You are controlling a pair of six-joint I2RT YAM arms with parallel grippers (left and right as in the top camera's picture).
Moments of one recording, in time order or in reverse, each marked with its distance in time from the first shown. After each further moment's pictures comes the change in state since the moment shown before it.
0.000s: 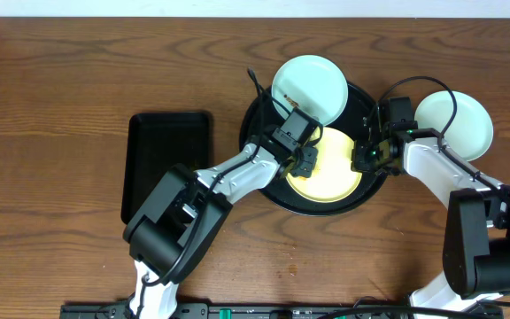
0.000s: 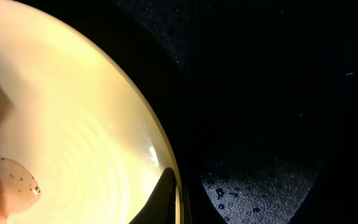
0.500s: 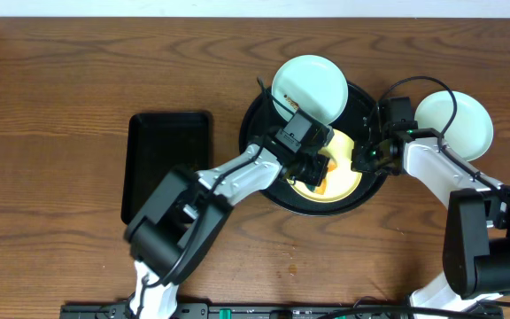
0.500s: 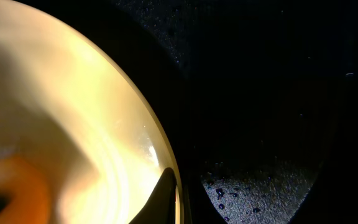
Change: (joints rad) left arm -0.004 -0.037 0.010 -0.015 0.298 -0.015; right arm 0.000 0.000 0.000 0.000 0.000 0.000
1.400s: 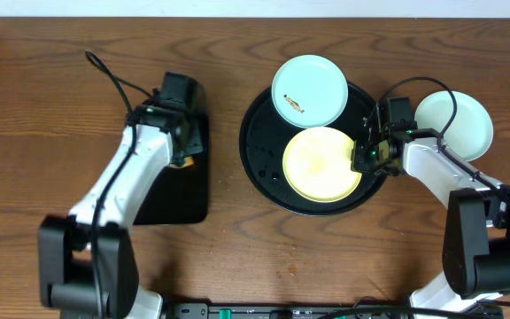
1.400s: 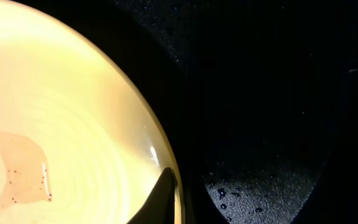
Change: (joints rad) left arm 0.519 -0.312 -0.050 -0.541 -0.609 -0.002; right arm 0.002 0.002 -0.001 0.002 -0.002 0.016
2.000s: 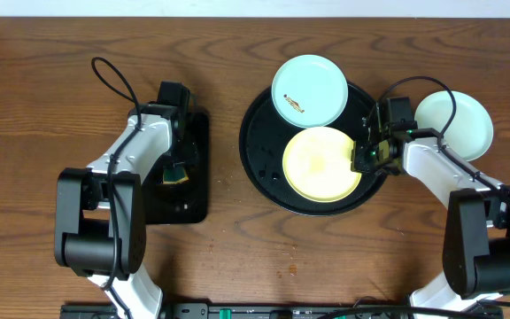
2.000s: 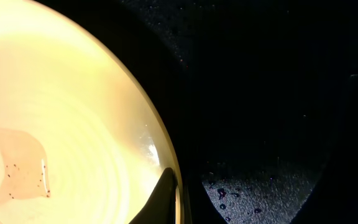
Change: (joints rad) left arm 0.072 0.198 -0.008 0.027 -0.020 0.003; right arm 0.000 -0.002 0.006 -0.014 0.000 -0.031
